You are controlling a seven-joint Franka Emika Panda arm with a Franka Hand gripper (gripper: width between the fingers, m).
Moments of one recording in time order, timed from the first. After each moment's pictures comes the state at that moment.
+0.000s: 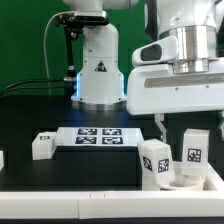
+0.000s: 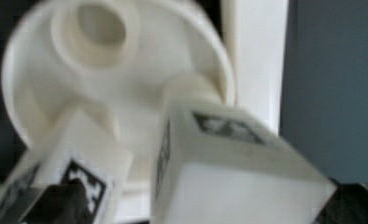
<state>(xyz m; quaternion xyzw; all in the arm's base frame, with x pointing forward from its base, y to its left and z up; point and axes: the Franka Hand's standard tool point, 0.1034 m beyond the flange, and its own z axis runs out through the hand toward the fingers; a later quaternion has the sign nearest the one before) 0.570 0.116 0.084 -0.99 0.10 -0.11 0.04</state>
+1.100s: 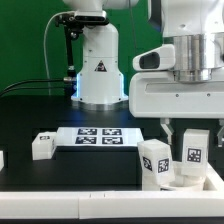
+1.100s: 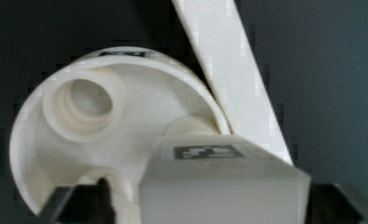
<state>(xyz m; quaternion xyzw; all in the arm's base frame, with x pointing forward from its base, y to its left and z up) 0.571 0.120 0.077 -0.96 0.27 -0.03 0.06</state>
